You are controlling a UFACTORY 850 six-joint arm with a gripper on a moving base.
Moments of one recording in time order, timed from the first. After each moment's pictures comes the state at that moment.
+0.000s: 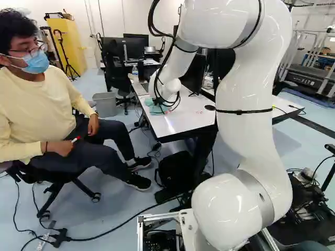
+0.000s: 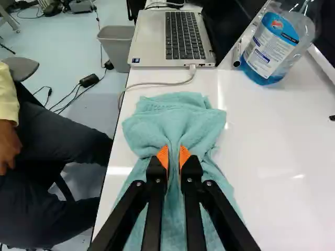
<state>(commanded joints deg) 10.8 -23.3 -56.7 -2.4 16.7 0.0</state>
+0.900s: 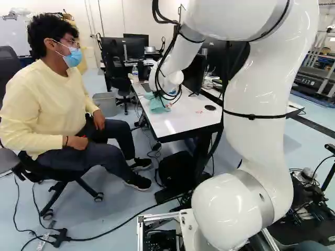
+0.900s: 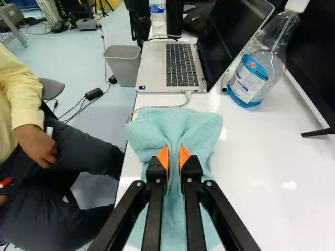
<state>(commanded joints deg) 10.8 -17.1 -55.6 -2.4 14.8 0.0</state>
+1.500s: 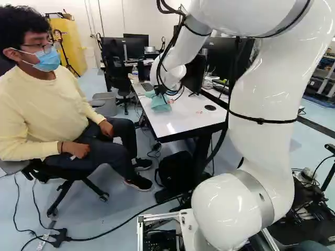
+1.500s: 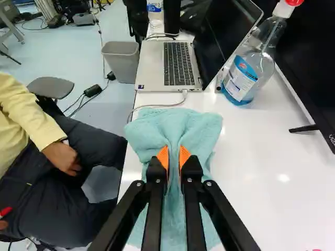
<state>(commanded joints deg) 10.2 -13.3 -55.3 -2.4 9.1 0.0</state>
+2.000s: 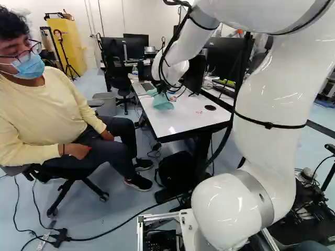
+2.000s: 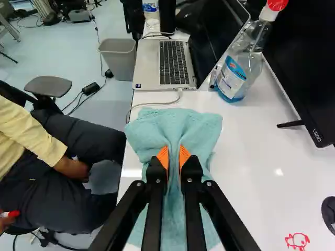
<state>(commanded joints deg) 9.3 -9.5 -54.6 -2.4 4.7 0.0</state>
